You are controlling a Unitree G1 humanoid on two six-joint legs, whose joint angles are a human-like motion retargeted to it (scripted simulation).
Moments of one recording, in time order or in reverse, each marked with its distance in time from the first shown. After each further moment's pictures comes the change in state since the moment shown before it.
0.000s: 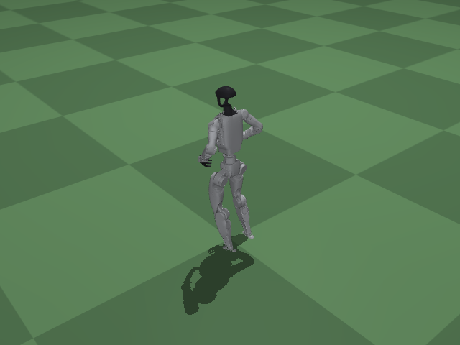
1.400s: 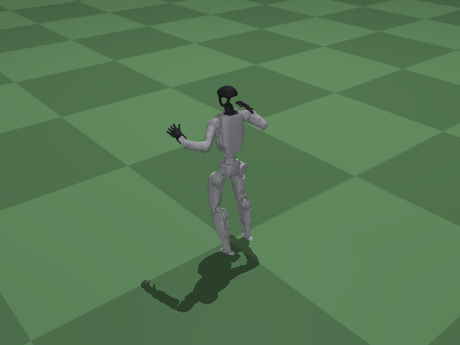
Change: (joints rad) left arm -0.120 -0.012 0.893 -0.106 0.162 -0.151 0.525; right arm 0.040 -0.141 -0.952 -0.006 0.187 -0.159 -0.425; waist -0.045 0.046 0.053; left_leg 0.068 0.065 -0.007 0.004 0.054 -0.045; right_leg 0.233 0.108 0.034 -0.397 0.235 0.007
